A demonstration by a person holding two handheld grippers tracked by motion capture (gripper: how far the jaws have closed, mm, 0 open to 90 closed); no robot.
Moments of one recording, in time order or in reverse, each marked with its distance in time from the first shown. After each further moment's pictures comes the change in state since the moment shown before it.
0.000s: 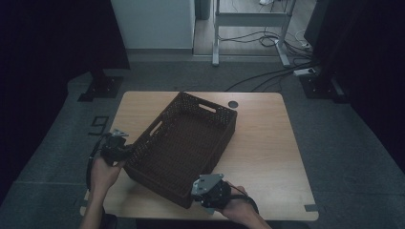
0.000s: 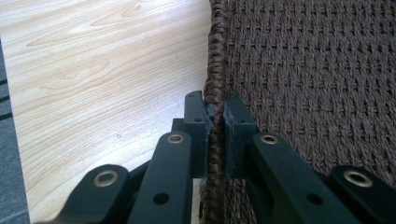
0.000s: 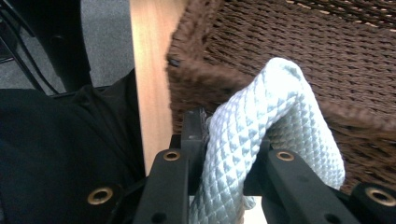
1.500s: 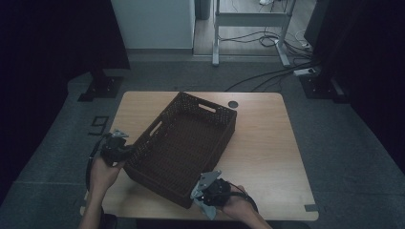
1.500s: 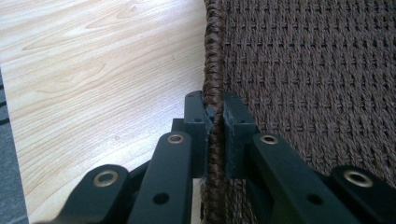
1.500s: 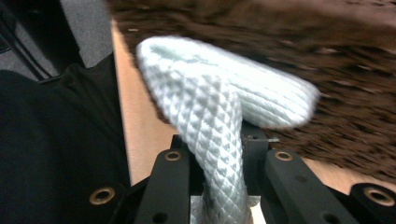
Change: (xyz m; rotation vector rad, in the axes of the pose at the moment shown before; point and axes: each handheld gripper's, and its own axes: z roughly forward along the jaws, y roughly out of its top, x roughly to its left) left arm 0.001 -0.001 0.000 -0.007 -0.020 0.024; right arm -0.018 -0.023 0.024 0.085 0.022 0.083
